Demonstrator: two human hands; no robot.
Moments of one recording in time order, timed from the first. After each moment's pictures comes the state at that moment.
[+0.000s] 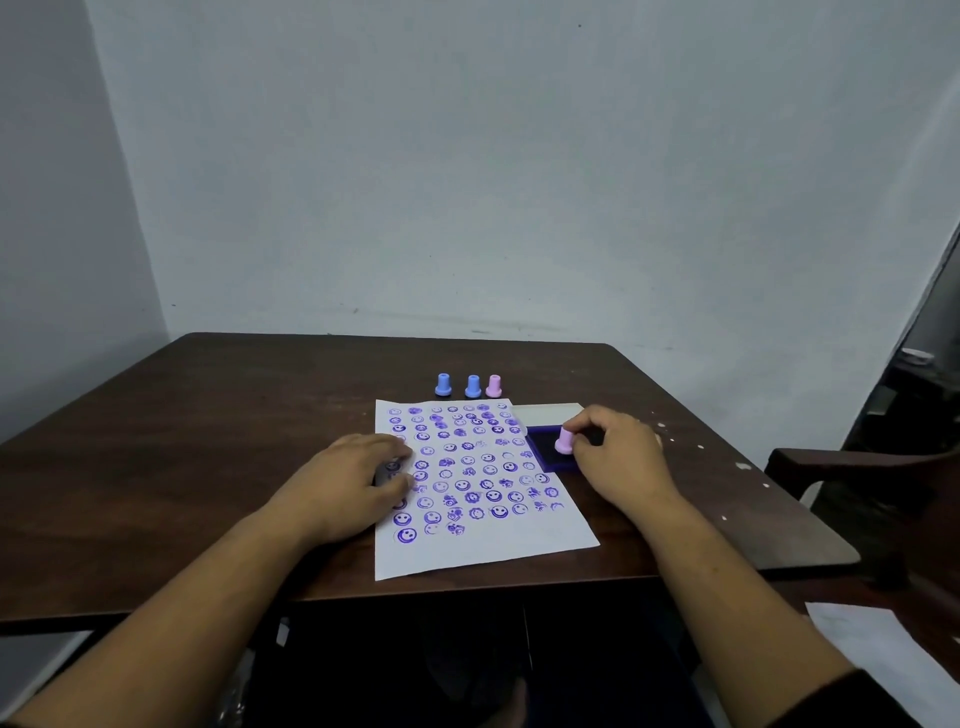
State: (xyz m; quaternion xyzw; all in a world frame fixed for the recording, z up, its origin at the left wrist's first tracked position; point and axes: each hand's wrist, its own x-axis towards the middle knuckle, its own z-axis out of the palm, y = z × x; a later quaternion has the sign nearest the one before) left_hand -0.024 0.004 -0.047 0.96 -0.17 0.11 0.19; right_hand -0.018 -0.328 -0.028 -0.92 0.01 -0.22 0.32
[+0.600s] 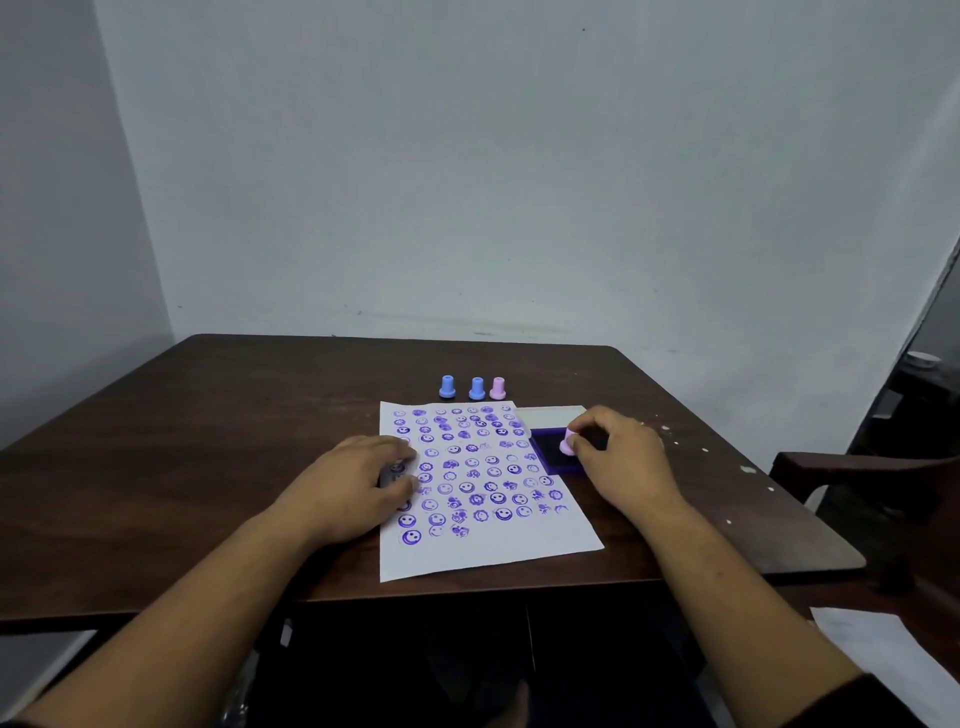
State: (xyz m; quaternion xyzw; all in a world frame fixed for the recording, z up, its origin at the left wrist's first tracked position) left_hand -0.025 0.004 -0.045 0.96 -0.17 0.11 0.19; right_hand -0.013 -0.329 -0.035 -0.92 0.01 -0.24 0.31
